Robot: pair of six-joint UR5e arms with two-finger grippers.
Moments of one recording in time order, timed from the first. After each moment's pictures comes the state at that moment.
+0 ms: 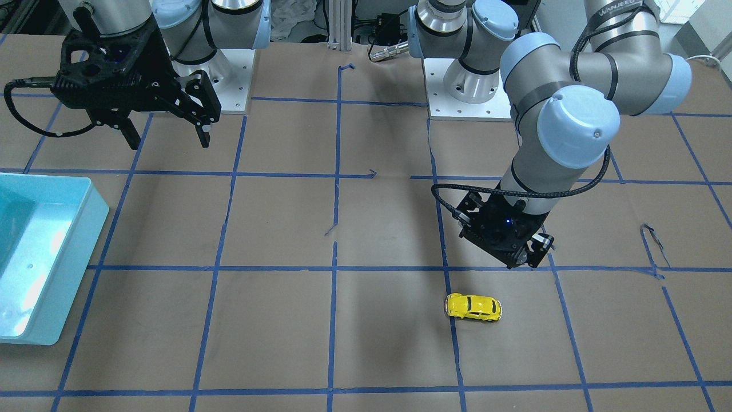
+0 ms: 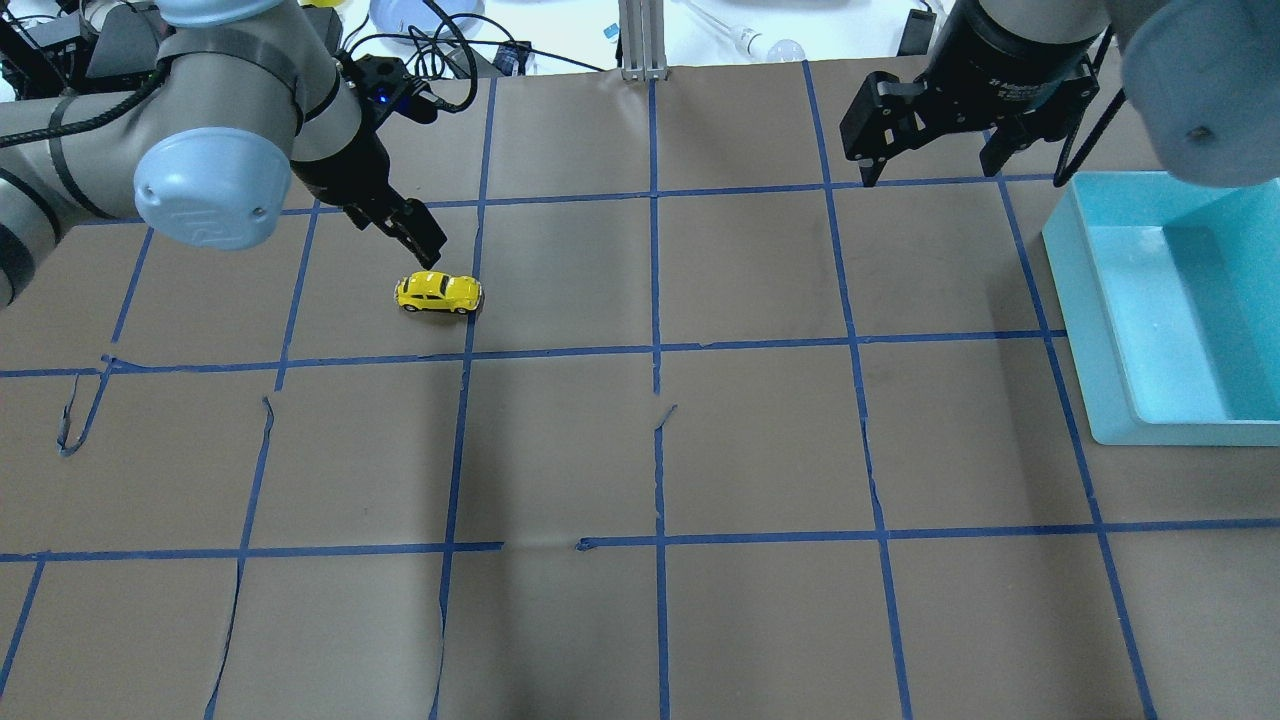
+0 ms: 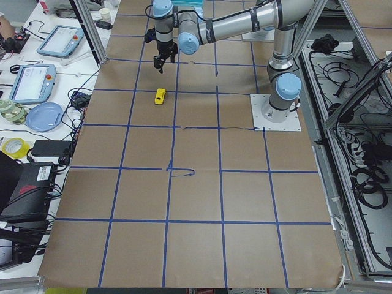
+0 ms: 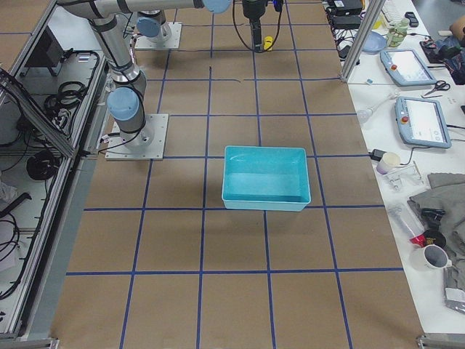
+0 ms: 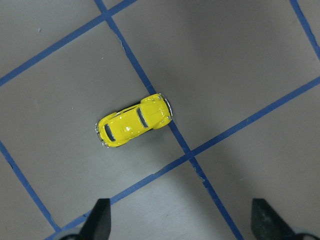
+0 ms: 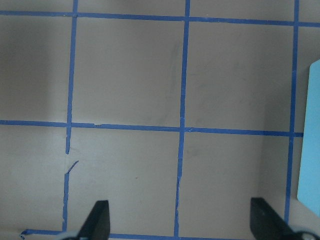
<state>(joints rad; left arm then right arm) -1.54 -1.84 -1.64 -1.20 1.57 0.75 1.61 -1.59 1.53 -1.66 -1.56 -0.01</state>
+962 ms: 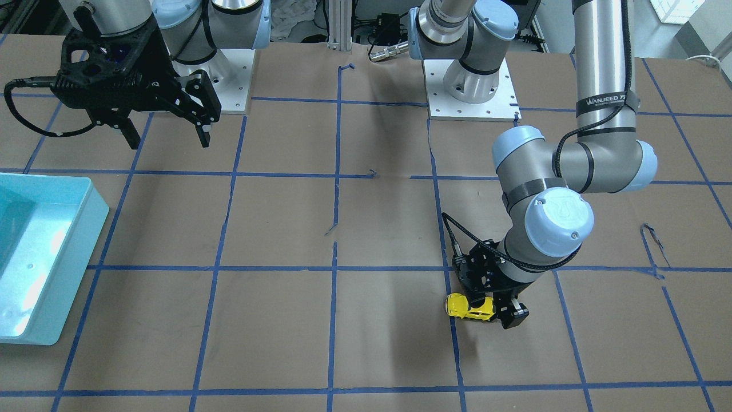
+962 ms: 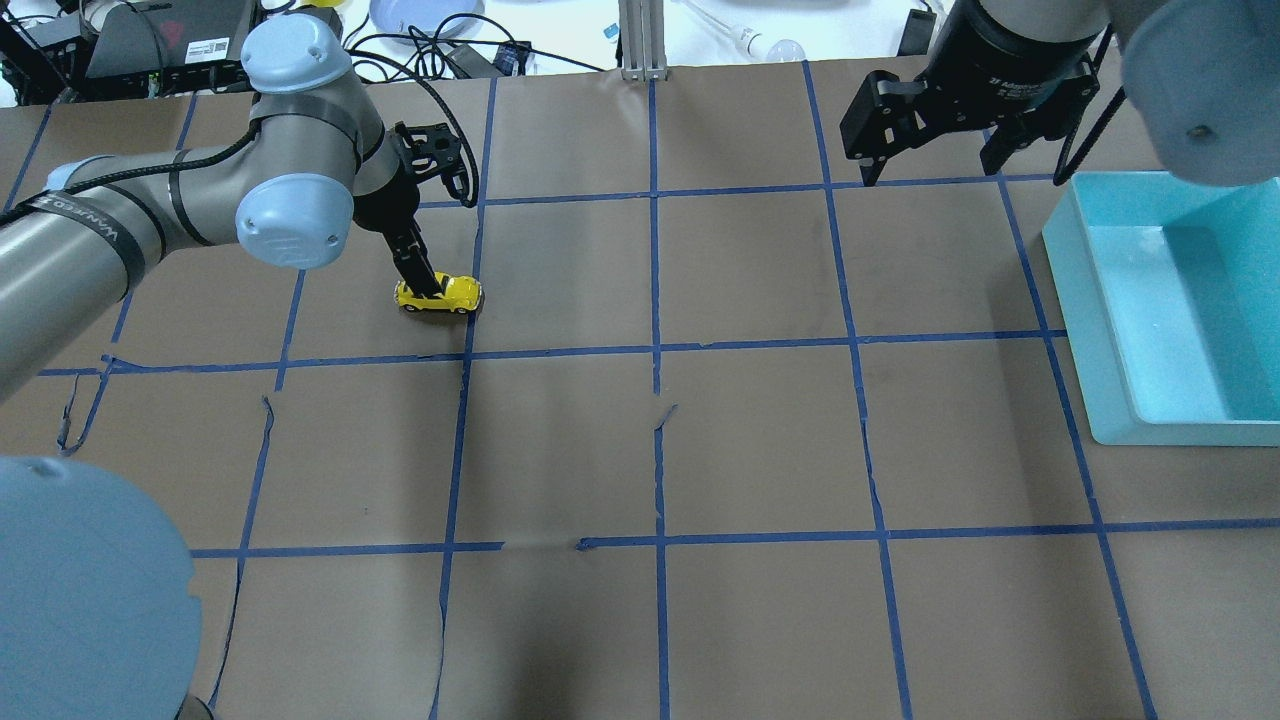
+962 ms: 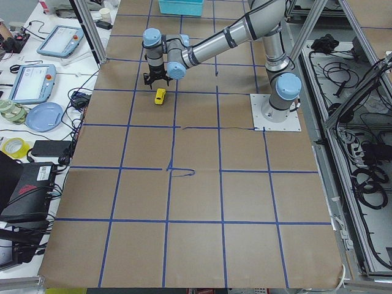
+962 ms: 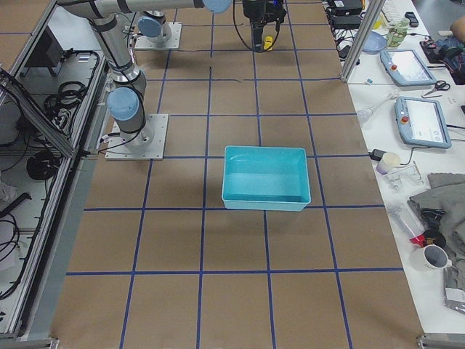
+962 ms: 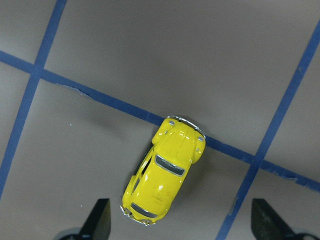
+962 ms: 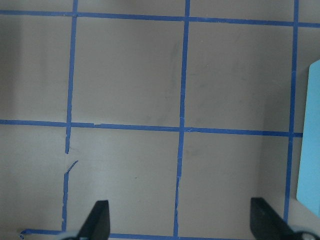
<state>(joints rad) -1.50 -2.05 -1.66 -1.00 1.58 1.39 1.61 -1.59 1.53 -1.66 -1.56 -0.01</state>
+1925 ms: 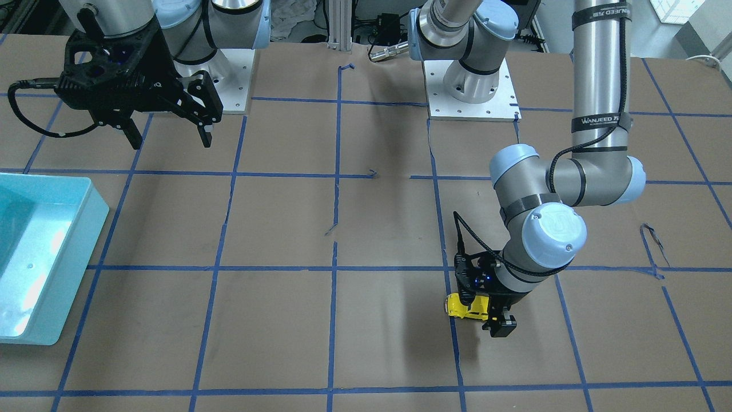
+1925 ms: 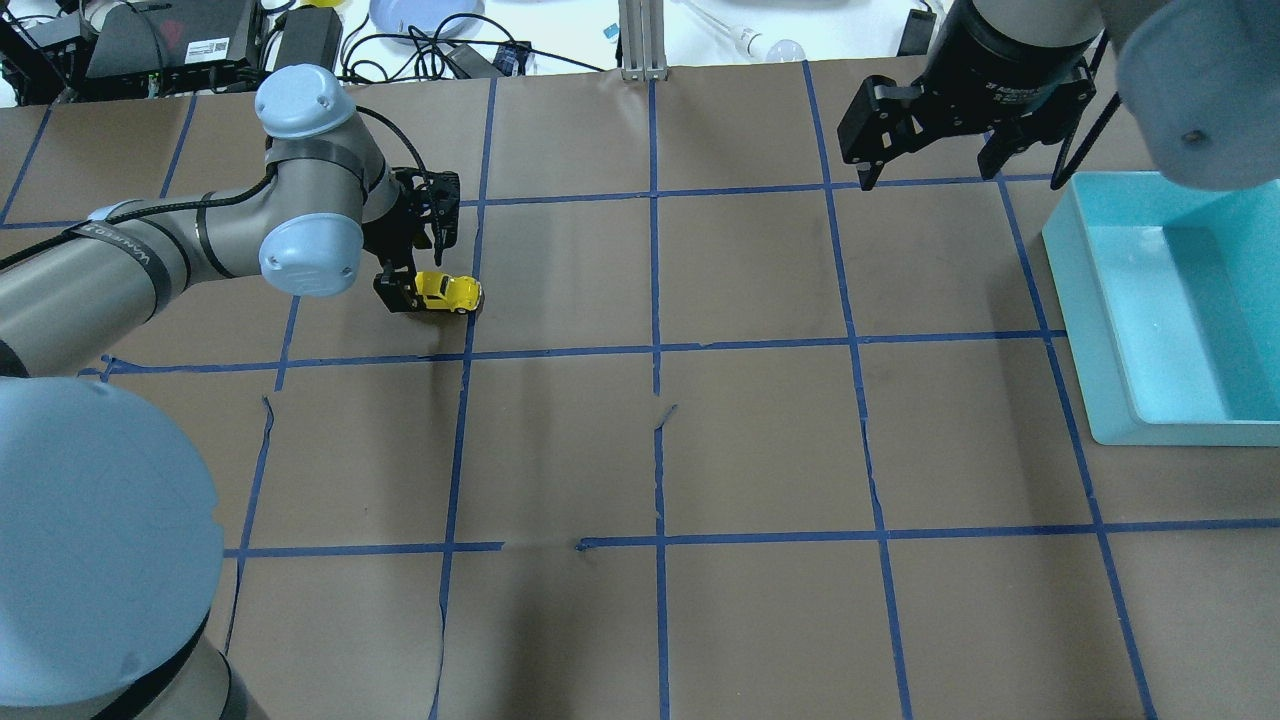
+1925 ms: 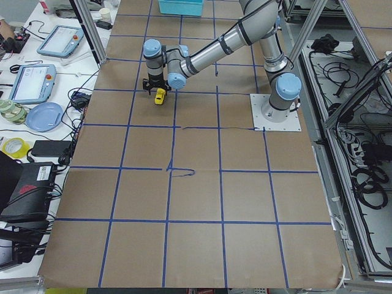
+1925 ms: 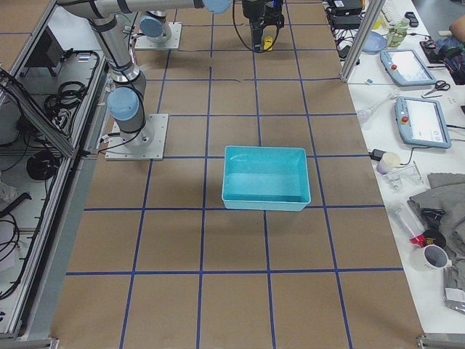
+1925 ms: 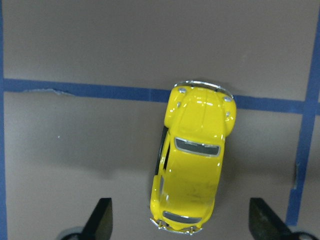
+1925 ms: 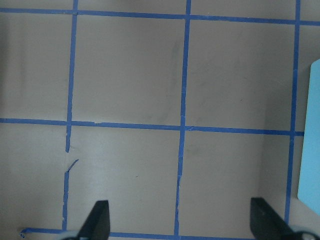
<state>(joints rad) -1.50 -2.09 -1.69 -0.90 1.57 1.66 1.62 -1.59 1.54 -1.66 -1.56 -0.01</state>
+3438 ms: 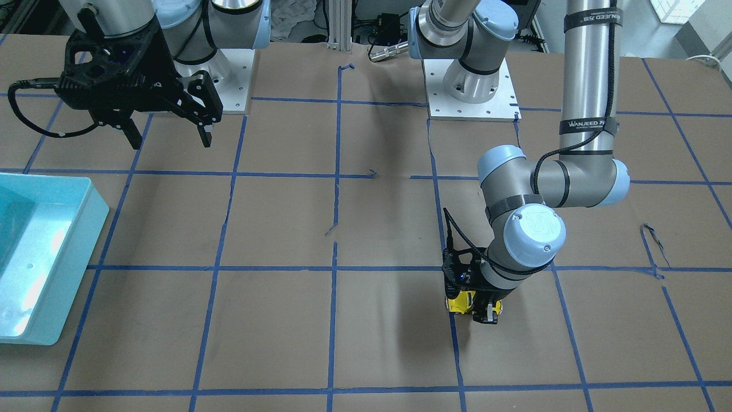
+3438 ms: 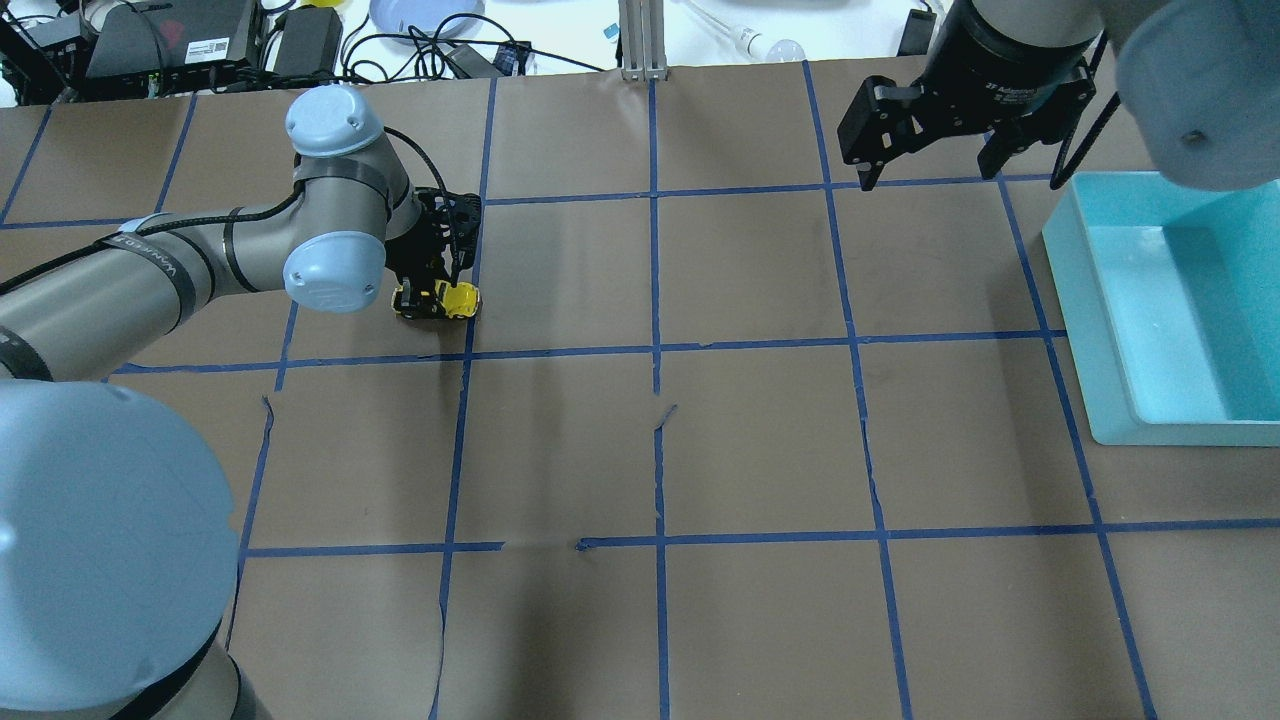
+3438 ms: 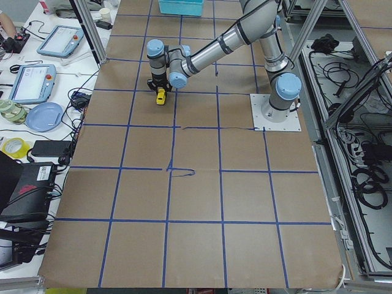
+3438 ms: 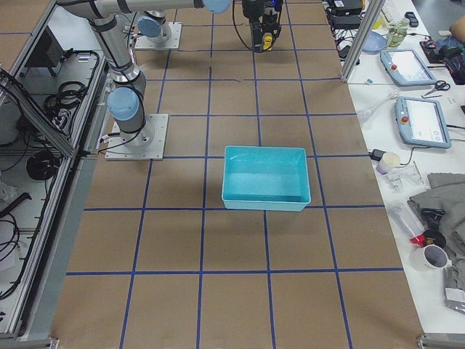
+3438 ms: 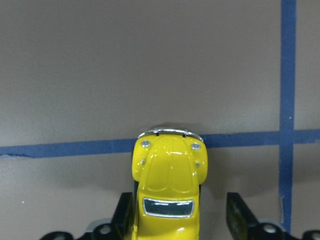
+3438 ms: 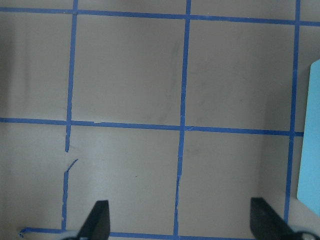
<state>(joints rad) -1.52 -2.10 -1.71 -0.89 1.58 1.67 1.62 -1.59 1.54 -1.66 -1.57 -0.01</state>
